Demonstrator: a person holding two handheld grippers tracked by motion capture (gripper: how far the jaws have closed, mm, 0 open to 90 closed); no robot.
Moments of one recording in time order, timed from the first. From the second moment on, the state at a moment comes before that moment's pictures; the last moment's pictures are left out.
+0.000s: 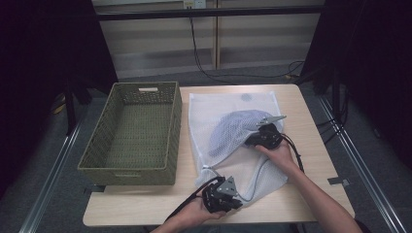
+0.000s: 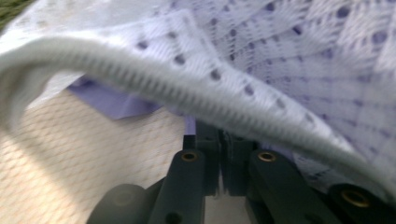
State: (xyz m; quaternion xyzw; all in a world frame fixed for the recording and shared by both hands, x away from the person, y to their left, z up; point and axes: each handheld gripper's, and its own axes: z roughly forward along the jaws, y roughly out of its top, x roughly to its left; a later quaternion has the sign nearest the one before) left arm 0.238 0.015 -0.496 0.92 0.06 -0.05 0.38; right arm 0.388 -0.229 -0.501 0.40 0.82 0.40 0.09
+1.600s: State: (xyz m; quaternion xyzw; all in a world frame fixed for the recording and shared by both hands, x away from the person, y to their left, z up) left arm 0.240 0.016 -0.497 0.92 0.07 -0.05 0.38; right arm 0.374 -0.246 -0.458 0.35 0.80 0.49 0.09
